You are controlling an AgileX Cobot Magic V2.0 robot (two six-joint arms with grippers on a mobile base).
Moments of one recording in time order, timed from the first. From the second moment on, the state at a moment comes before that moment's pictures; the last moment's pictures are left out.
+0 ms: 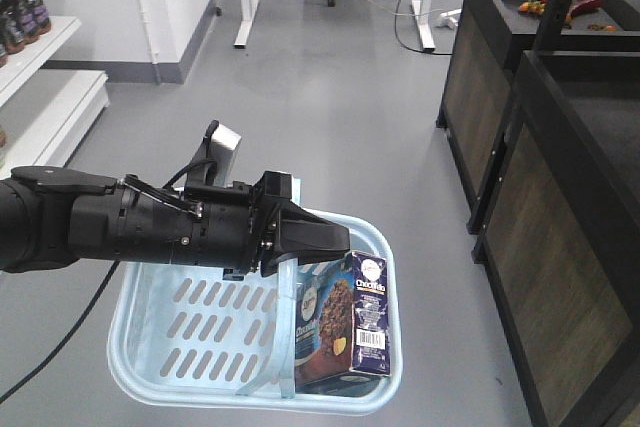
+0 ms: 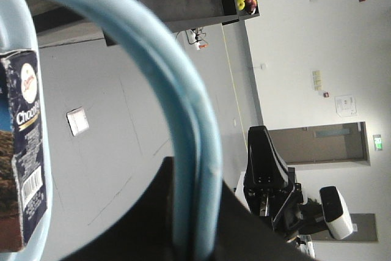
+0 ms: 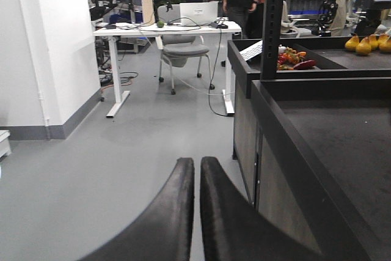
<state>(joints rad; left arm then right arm) -0.37 1.65 -0.96 -1.66 0.99 0.79 -0.04 -0.01 0.03 -0.04 0.10 0.07</state>
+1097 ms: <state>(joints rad) -0.37 1.65 -0.96 -1.66 0.99 0.79 -0.04 -0.01 0.03 -0.04 0.10 0.07</state>
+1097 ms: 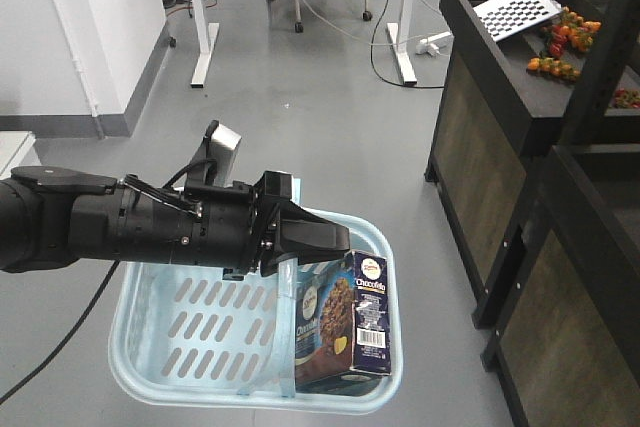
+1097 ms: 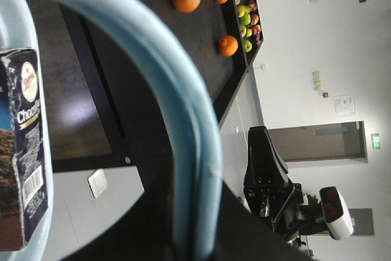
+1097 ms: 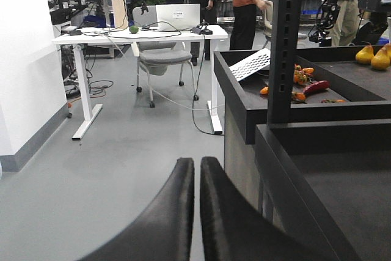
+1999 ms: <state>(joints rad) -0.37 1.65 -0.96 -1.66 0.99 0.79 -0.04 -0.01 0.03 -0.04 0.10 0.07</state>
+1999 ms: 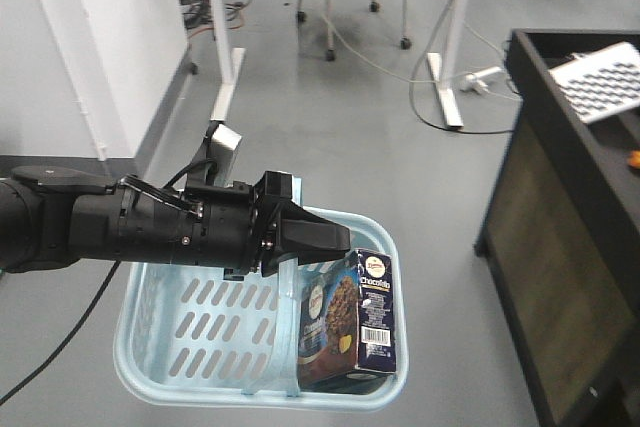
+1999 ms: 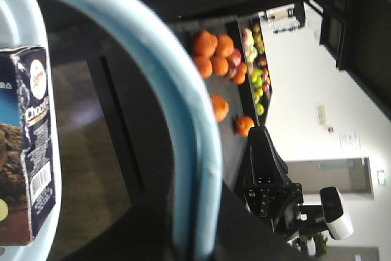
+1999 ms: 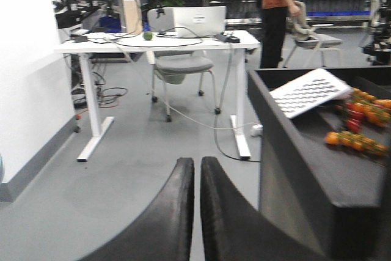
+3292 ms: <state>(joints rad) -0.37 1.65 -0.96 -1.66 0.98 0.79 -0.04 -0.01 0.03 -0.04 0.10 0.07</state>
